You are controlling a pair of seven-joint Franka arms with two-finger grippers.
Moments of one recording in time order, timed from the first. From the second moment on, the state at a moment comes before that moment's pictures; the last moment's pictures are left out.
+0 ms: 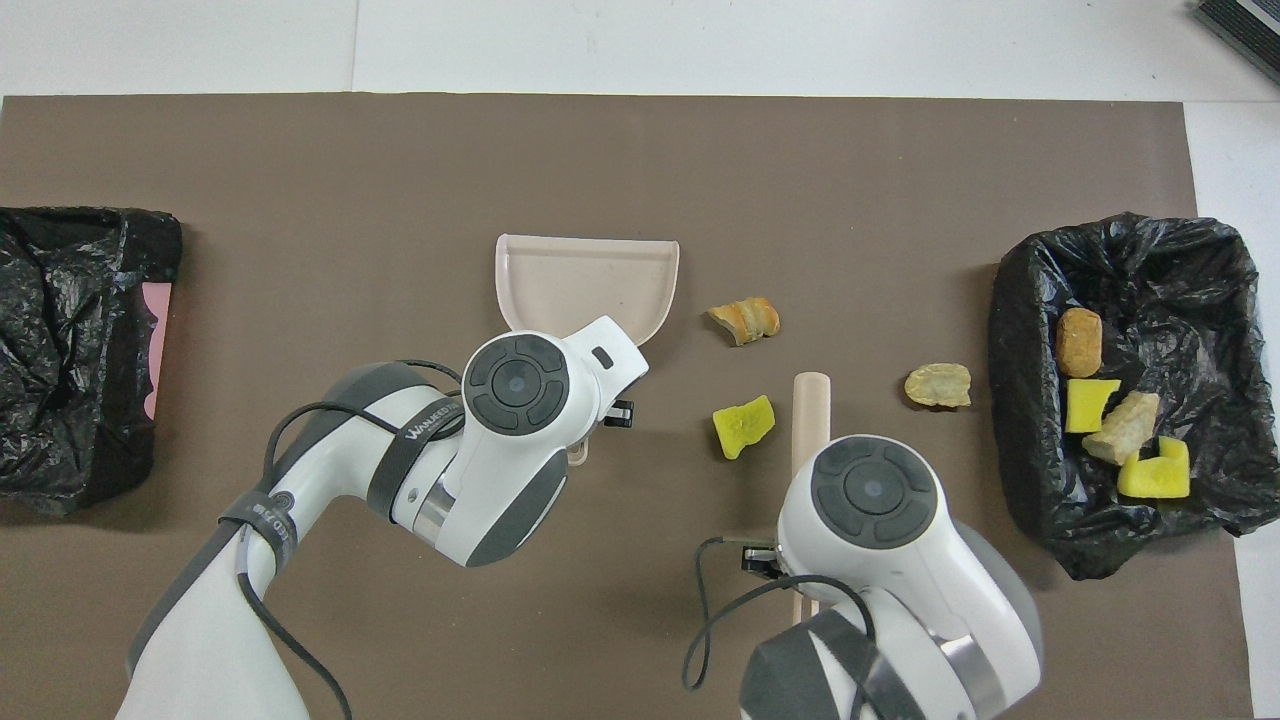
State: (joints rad) left arm -0.57 0.25 -0.09 -1.96 0.00 2.27 -0.46; right arm 0.23 -0.15 0.28 -2.23 0.07 1.77 0.64
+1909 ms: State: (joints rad) left arm -0.42 0.01 -0.07 -2.14 0.06 2.01 0.72; right arm 0.10 0.09 0.29 -2.21 -0.15 2.02 0.48
